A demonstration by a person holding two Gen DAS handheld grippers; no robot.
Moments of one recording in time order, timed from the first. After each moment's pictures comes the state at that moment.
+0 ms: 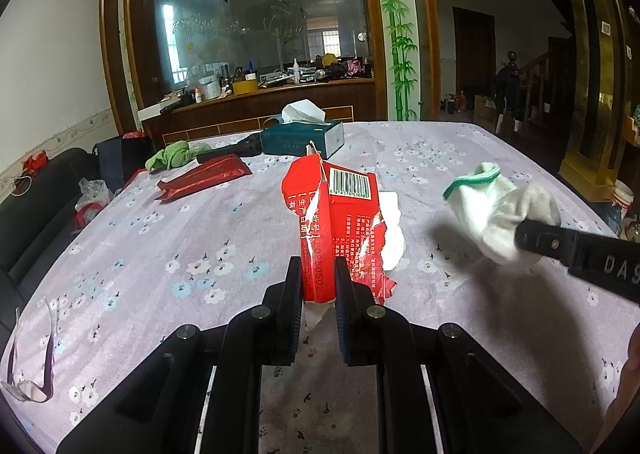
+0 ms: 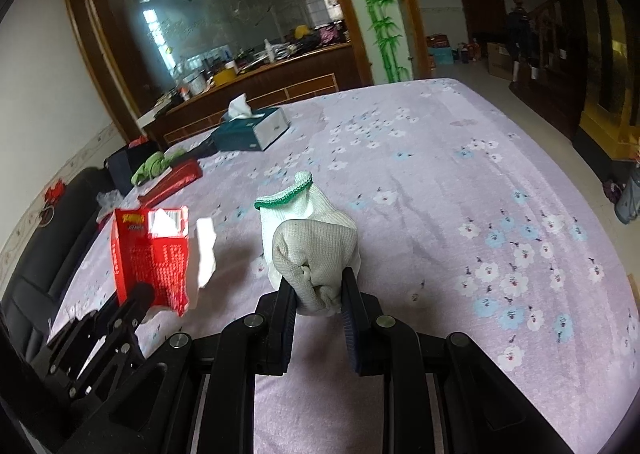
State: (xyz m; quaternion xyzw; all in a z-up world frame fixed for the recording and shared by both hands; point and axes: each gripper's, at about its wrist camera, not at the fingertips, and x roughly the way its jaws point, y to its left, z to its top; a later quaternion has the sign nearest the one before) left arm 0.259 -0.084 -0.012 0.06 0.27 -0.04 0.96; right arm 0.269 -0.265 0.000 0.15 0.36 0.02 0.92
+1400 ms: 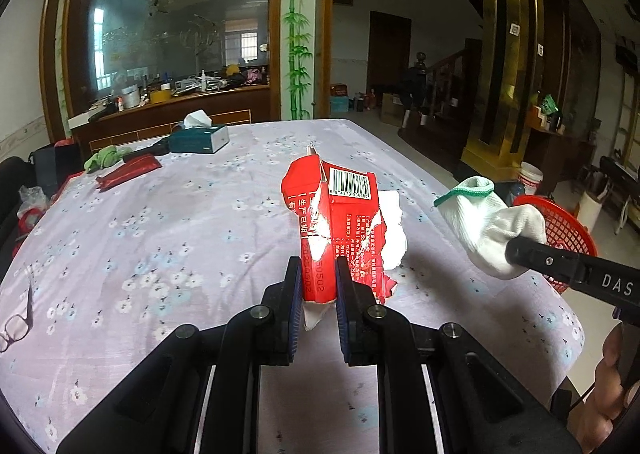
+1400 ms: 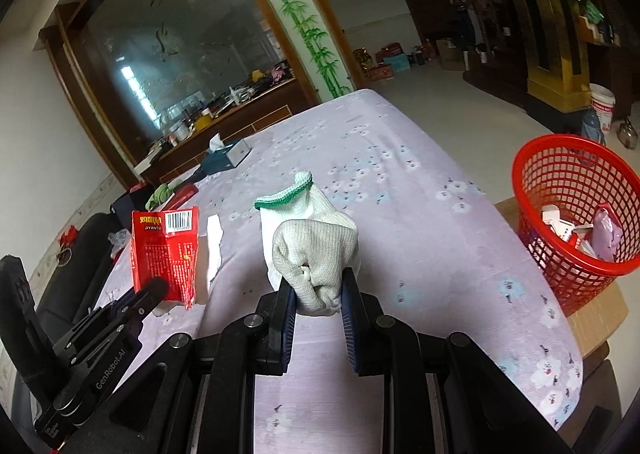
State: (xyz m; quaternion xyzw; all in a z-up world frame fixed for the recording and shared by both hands) left arm 0.077 -0.143 0.031 0.05 0.28 -0.21 0.94; right arm 0.028 -0.348 0.024 0.23 0.31 -0.02 0.92
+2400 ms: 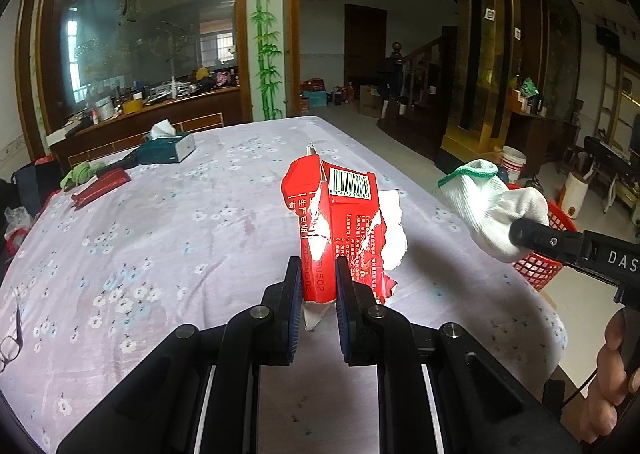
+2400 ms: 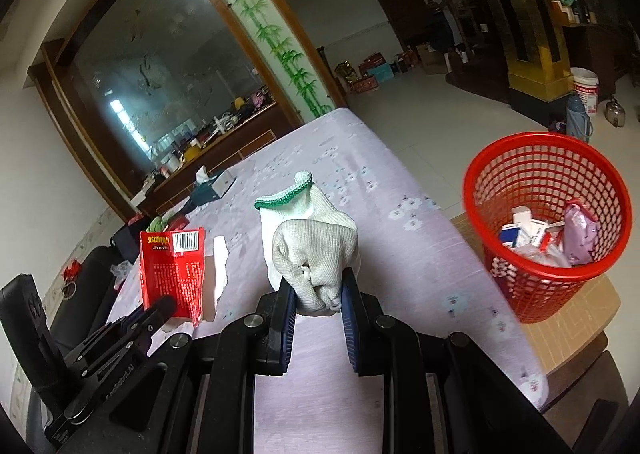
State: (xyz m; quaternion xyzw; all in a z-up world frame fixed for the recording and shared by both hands) left arm 0.072 -0.188 0.037 0.08 0.28 -0.25 0.92; right arm -0.002 -0.398 0.029 0.27 0.27 -0.05 0.92
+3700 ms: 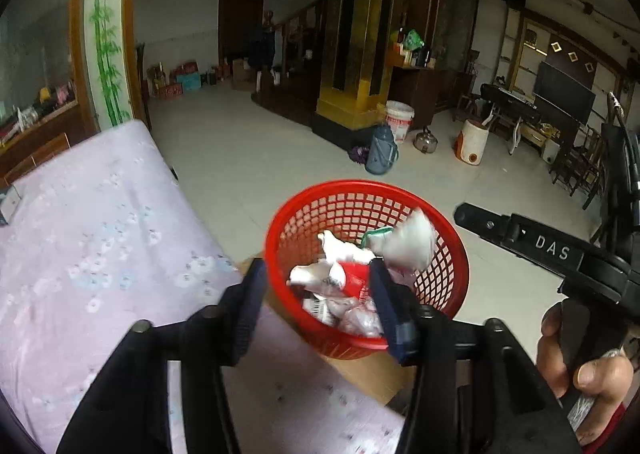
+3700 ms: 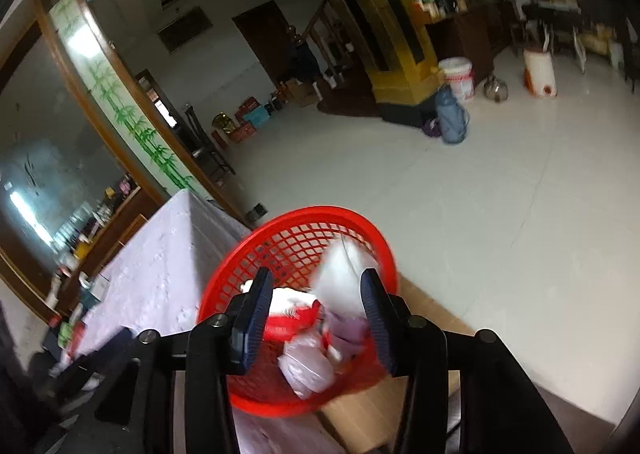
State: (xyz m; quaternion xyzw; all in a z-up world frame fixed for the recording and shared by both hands) left arm 0.058 -0.423 0.029 0.13 0.31 -0.44 0.83; right arm -0.069 -0.594 0.018 0.32 0.24 -0.27 0.88
